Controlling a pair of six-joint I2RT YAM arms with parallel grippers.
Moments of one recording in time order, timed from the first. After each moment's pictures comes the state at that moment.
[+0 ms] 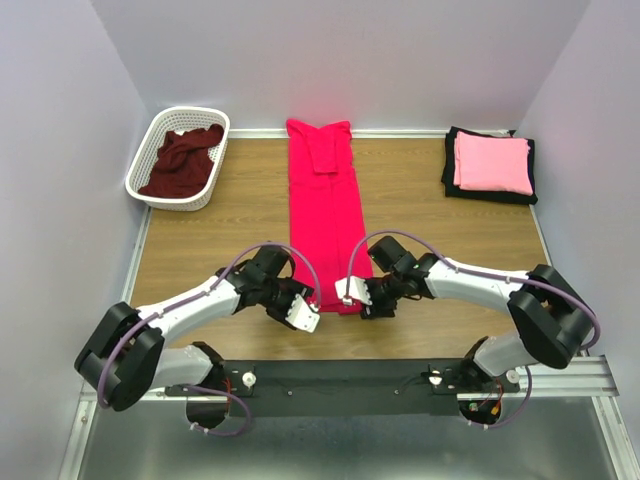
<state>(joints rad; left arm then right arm) -0.67 1.21 0.55 -0.41 0.56 1.34 0.78 1.46 0.71 -0.40 -0.45 -0.95</state>
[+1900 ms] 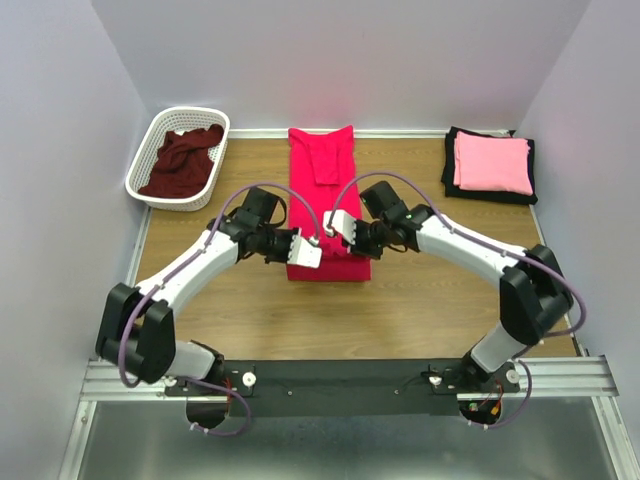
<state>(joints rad) -0.47 1.36 0.96 -0.61 0.59 1.30 0.68 1.59 1.14 -0.53 -0.33 -0.76</state>
